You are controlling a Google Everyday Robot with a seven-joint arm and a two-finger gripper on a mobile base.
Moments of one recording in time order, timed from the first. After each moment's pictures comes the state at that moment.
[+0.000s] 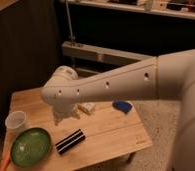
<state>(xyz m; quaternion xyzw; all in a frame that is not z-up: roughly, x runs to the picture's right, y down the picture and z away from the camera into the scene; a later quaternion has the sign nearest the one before) -0.146 0.132 0.653 -0.27 0.13 0.57 0.77</state>
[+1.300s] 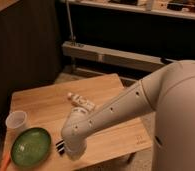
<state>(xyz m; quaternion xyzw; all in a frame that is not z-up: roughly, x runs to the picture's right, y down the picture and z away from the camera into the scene) -0.118 0.314 0.685 -0.36 0.17 0.53 0.74</state>
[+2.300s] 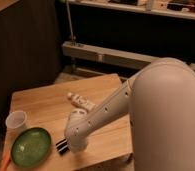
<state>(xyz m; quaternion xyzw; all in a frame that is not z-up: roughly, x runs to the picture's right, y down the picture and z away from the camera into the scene) -0.106 0.314 0.741 -0.33 0.17 0.55 0.75</state>
